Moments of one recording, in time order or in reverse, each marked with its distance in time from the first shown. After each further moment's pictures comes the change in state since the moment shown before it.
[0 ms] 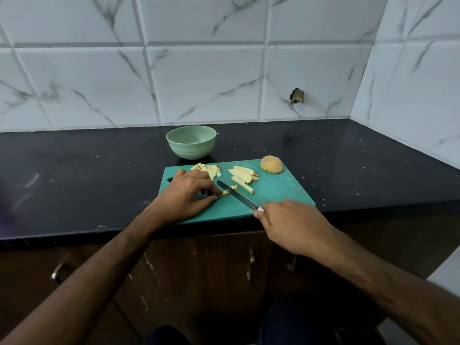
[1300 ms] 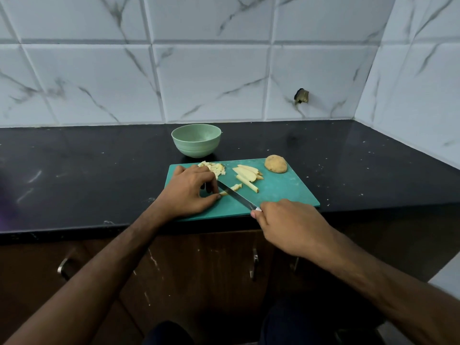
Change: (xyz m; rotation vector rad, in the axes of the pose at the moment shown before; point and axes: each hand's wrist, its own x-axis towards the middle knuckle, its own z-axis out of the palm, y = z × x) left_hand -0.003 0.001 -0.003 0.045 0.064 -0.096; right_hand -0.003 -0.017 -0.007 0.000 -0.022 -0.009
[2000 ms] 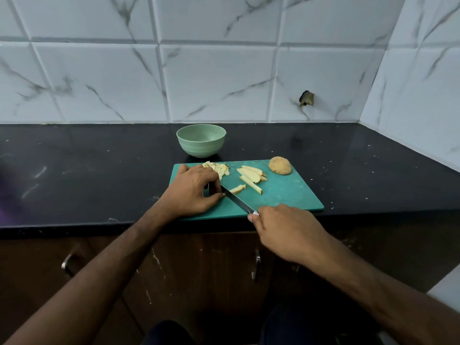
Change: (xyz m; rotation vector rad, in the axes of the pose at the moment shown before) left_hand -0.002 0.000 -0.001 -0.002 0.003 -0.008; right_hand 0.001 -0.011 0.008 0.042 0.000 0.005
